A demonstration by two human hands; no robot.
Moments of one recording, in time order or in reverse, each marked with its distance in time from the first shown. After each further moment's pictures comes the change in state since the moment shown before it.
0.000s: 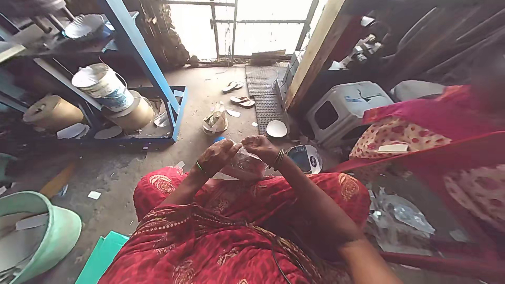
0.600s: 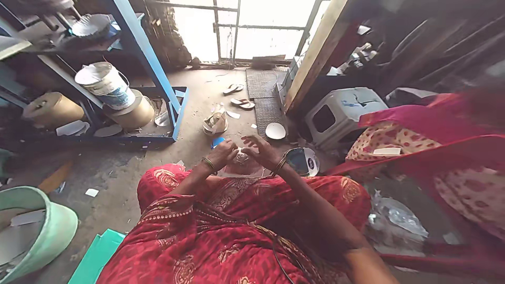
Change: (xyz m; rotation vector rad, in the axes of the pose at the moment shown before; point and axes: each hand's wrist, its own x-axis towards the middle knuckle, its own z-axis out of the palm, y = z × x) left_hand 0.008 -0.001 0.016 -0.434 -0.324 -0.425; right_hand -0.012 0.002 0.005 -0.652 0.088 -0.185
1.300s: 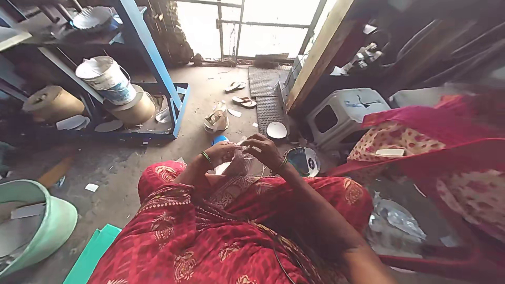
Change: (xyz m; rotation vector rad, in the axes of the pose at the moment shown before) left_hand -0.002 0.010 -0.011 -1.212 -0.139 -0.674; right_hand 0.001 0.008 0.005 -0.087 0.214 -0.451
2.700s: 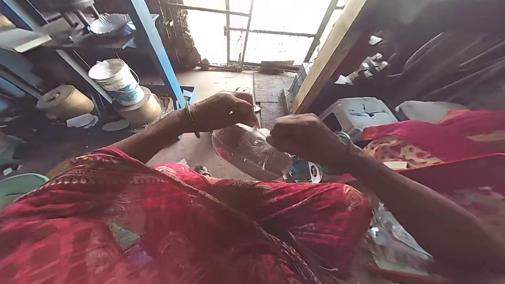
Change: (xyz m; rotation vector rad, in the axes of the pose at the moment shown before) left_hand -0.060 0.171 0.017 1.254 -0.276 1.145; right_hand 0.077 -0.105 -0.135 -0.027 -0.256 -0.216
